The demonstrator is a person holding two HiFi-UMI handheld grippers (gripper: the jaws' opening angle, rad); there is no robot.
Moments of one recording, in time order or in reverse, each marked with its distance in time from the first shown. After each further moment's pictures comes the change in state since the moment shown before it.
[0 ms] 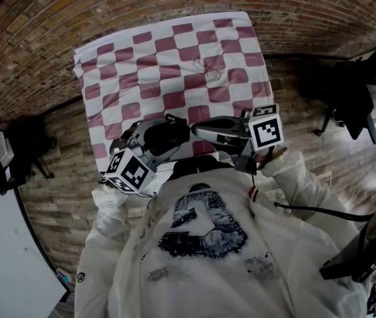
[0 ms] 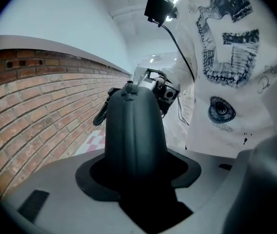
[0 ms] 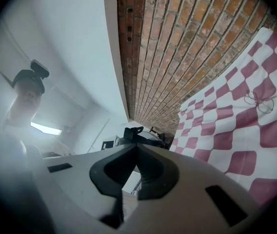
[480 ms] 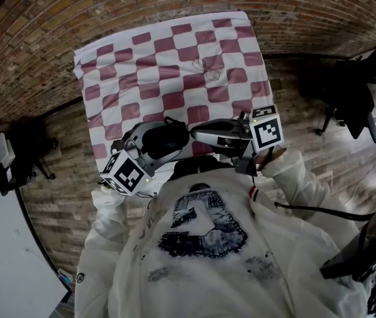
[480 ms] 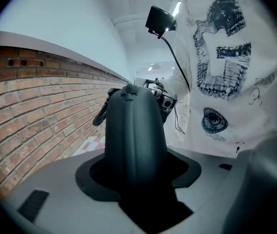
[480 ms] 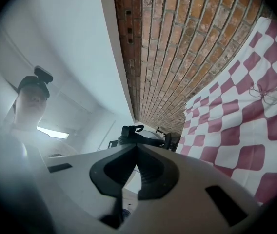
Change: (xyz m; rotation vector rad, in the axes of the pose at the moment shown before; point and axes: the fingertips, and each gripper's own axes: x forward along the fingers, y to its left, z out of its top) left arm -0.007 -0.007 0.015 -0.023 -0.095 -0.041; right arm -0.001 0.010 -0.005 0.027 -0.010 0.077
